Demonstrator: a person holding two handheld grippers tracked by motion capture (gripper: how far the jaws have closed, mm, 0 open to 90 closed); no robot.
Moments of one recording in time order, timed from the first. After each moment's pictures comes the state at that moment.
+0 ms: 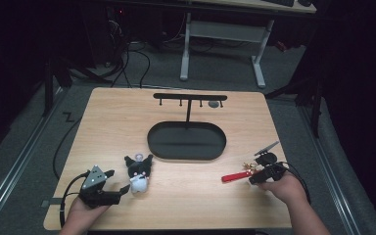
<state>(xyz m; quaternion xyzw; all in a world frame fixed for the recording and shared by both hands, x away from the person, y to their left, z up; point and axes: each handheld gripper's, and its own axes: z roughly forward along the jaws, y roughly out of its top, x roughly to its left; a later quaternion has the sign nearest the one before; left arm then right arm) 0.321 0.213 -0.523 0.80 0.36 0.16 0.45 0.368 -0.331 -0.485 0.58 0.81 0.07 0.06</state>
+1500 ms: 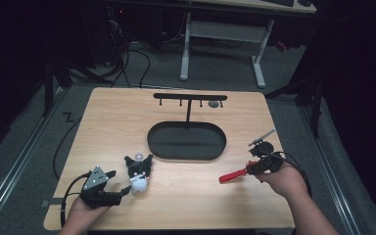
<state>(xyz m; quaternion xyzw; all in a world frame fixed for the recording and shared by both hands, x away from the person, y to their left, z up) 0.320 0.210 -0.524 0.81 0.35 0.15 0.44 0.363 -0.293 -0.417 0.54 0.83 0.09 0.09</state>
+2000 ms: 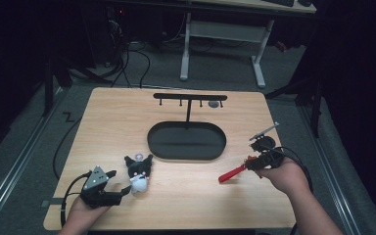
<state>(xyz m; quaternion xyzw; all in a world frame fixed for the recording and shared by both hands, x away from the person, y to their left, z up) 0.321 0.210 -0.523 0.81 0.35 0.15 0.45 0.365 -0.289 -0.395 0.54 0.83 0.11 0.09</state>
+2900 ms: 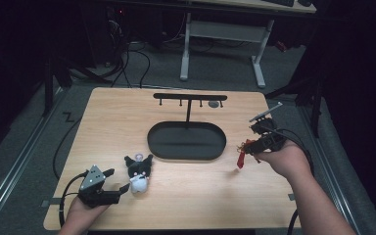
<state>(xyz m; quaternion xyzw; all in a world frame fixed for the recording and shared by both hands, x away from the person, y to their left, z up) 0.320 0.215 -0.520 0.80 0.36 0.16 0.46 0.383 -0.276 -0.342 0.55 0.82 0.14 0.10</state>
